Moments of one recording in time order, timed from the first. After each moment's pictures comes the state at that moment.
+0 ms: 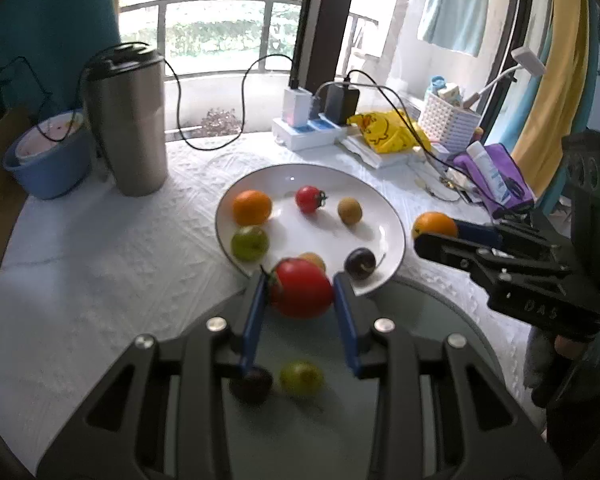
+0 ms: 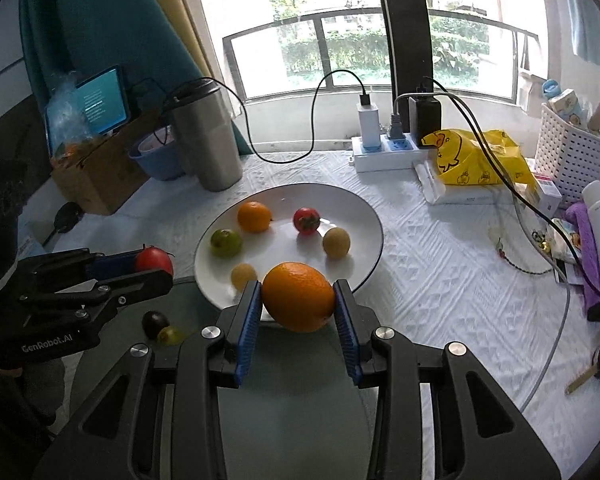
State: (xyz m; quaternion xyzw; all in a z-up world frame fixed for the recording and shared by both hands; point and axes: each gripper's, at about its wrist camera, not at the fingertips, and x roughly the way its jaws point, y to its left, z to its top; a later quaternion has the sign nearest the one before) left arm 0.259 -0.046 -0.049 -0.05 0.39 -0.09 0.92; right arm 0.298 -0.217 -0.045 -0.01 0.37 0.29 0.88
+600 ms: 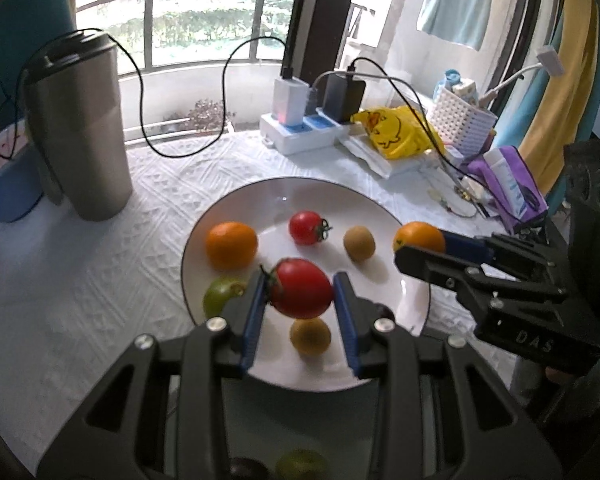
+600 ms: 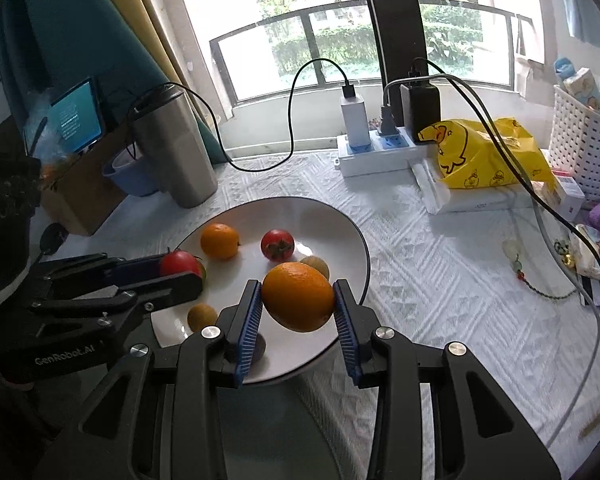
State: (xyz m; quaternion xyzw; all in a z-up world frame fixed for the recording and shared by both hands) left arm 0.325 -0.056 -0.067 -0.05 0.41 -0.11 0.91; right arm 0.349 -0.212 -0.063 0.01 0.38 0.28 0.88
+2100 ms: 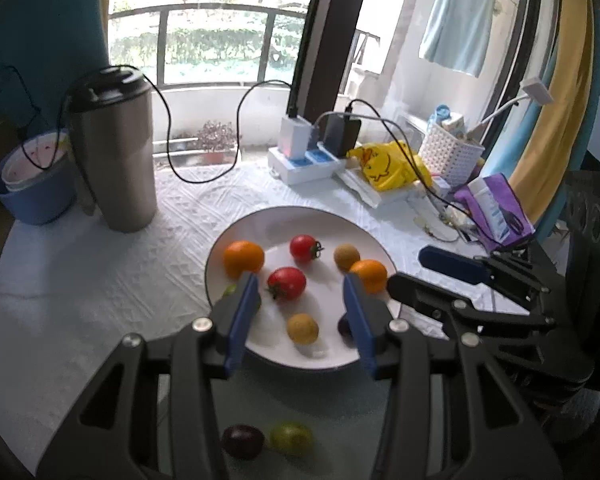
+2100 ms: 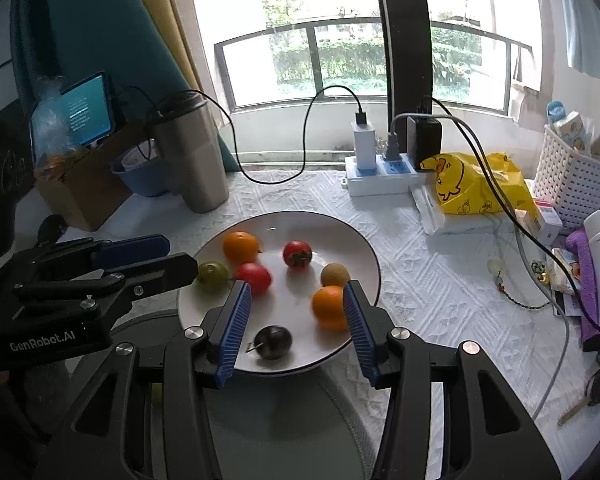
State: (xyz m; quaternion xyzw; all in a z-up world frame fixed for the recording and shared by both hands) left arm 0.288 -0.044 -0.029 -0.07 0.36 -0.10 0.92; right arm 0.309 -0.198 -0.032 -0.03 0.35 0.27 0.90
